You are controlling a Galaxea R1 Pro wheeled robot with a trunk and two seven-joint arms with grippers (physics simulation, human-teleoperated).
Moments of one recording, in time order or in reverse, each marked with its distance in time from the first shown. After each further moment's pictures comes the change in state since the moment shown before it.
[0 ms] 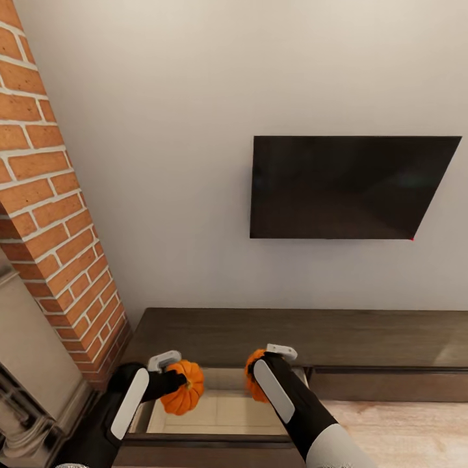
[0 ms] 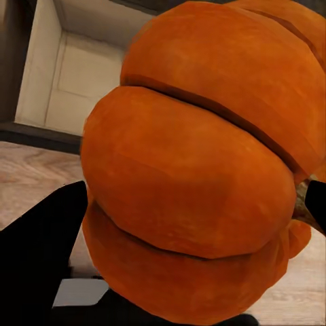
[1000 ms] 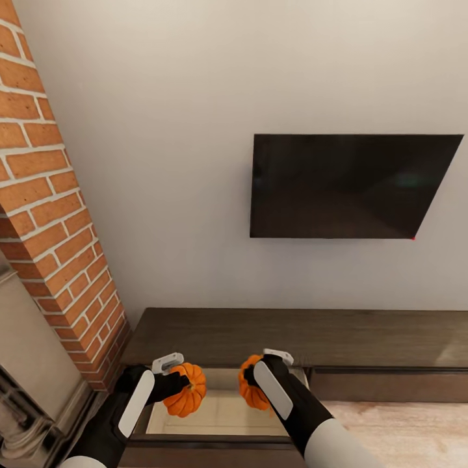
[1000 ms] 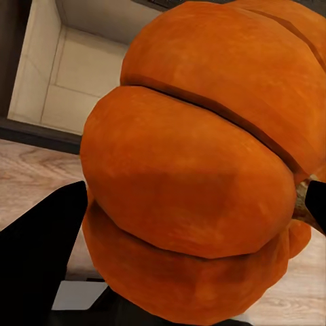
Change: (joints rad) left arm -0.027 -0.016 -0.004 0.102 0.002 -0.073 0.006; right arm -0.031 0.000 0.020 0.102 -0.063 -0.034 0.077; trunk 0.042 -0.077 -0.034
